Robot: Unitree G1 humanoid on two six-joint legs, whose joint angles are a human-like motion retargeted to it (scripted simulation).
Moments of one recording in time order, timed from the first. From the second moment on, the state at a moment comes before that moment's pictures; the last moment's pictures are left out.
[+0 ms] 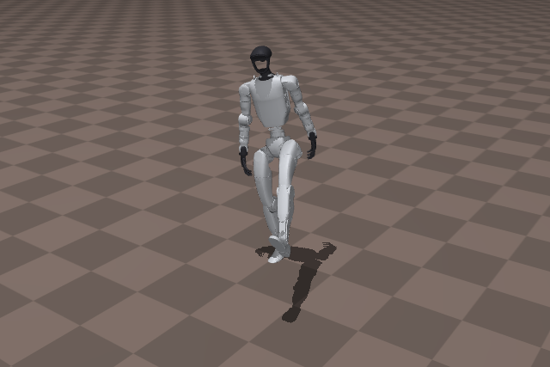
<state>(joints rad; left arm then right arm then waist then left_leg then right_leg) 0.38 0.02 0.62 1.43 0.38 0.01 -0.25 -0.05 -0.20 -0.13 1.45 -0.46 -0.03 0.11 0.29 -0.03 0.31 -0.79 0.26 0.14 0.23 -0.13 -0.26 0.13 -0.12 -0.01 0.17 0.05 -0.11</state>
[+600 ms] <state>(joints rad) 0.34 0.08 0.69 1.39 0.37 0.02 -0.22 0.05 -0.18 -0.14 1.49 -0.52 -0.04 0.04 -0.09 0.09 -0.04 -0.01 -0.02 0.22 0.19 -0.20 0.00 0.09 -0.03 -0.28 0.01 0.06 -0.06</state>
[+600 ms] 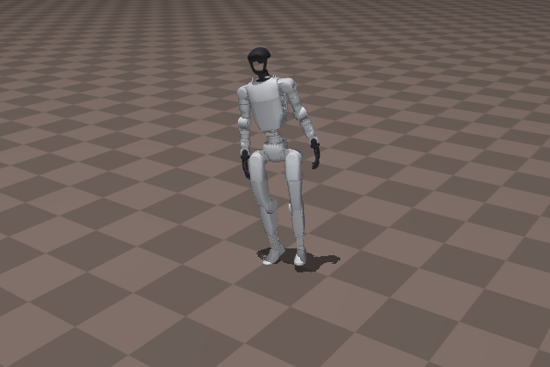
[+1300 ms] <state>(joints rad) 0.37 0.08 0.61 1.43 0.39 0.03 -0.21 0.06 -0.59 -0.38 1.49 -0.55 -0.15 -0.05 -0.06 0.14 0.03 -0.07 -0.10 0.17 0.05 -0.11 0.00 0.04 -0.13 -0.33 -0.02 0.11 0.01</state>
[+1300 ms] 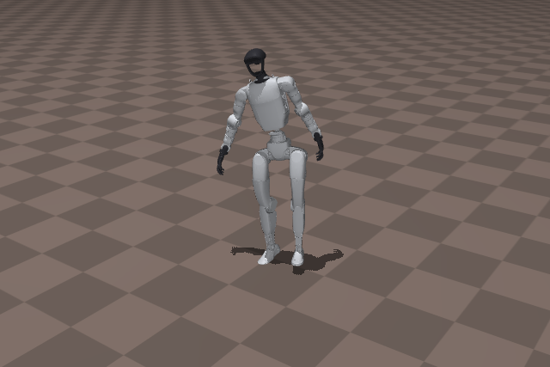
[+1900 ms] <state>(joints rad) 0.31 0.08 0.63 1.39 0.36 0.01 -0.23 0.14 -0.23 -0.21 1.35 -0.46 -0.19 0.45 -0.06 0.04 0.03 -0.02 -0.13 0.19 0.04 -0.21 0.08 -0.01 -0.18 -0.26 0.15 0.09 0.07</state>
